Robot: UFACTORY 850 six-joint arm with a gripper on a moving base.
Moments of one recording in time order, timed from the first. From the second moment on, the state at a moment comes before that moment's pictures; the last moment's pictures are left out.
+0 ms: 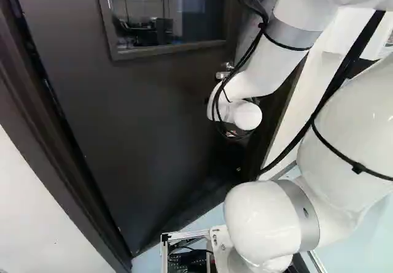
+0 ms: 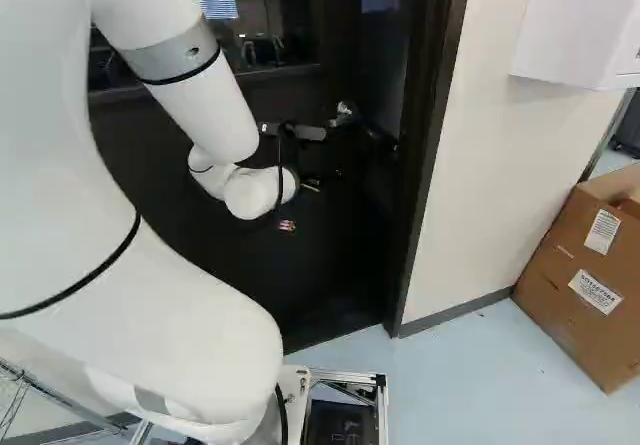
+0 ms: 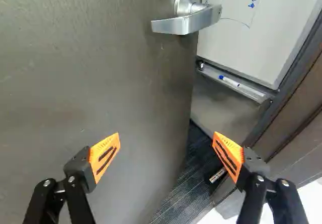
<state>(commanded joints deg) -1.3 5.5 -19.2 10.4 44.8 0.0</state>
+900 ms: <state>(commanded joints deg) 5.1 -0.7 -25.3 16.0 44.8 0.0</state>
